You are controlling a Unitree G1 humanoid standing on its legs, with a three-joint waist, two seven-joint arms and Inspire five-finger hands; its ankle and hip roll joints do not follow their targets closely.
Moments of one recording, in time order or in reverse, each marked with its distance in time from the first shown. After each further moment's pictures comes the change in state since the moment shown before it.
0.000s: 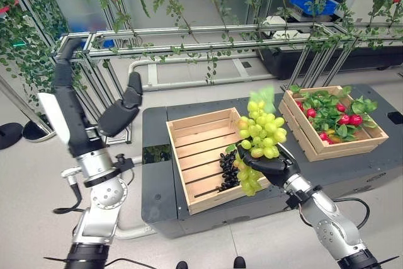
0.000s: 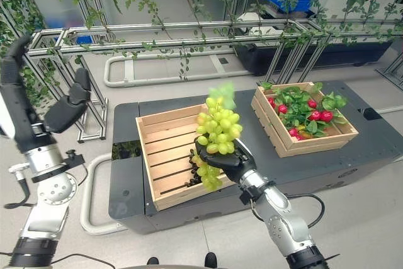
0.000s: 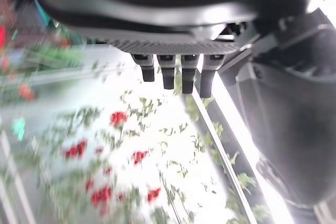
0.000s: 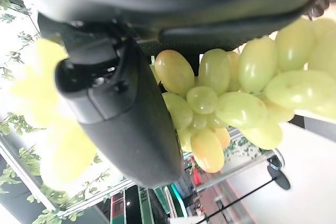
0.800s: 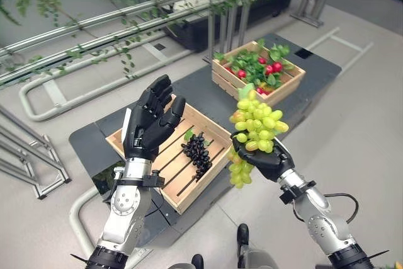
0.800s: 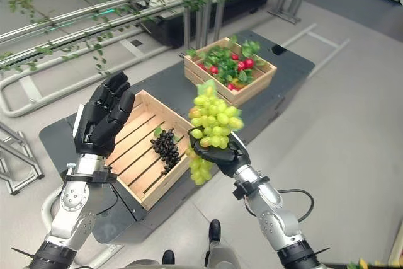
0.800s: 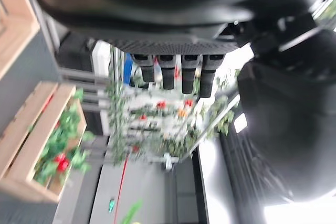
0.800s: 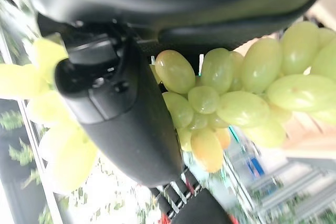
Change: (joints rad) left arm -0.007 0.001 -0.170 0.010 -0.498 0.000 -0.438; right arm -0.041 -0.003 -0.031 0.024 0.009 -0.075 0.031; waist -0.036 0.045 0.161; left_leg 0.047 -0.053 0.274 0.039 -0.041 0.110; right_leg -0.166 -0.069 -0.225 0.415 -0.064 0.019
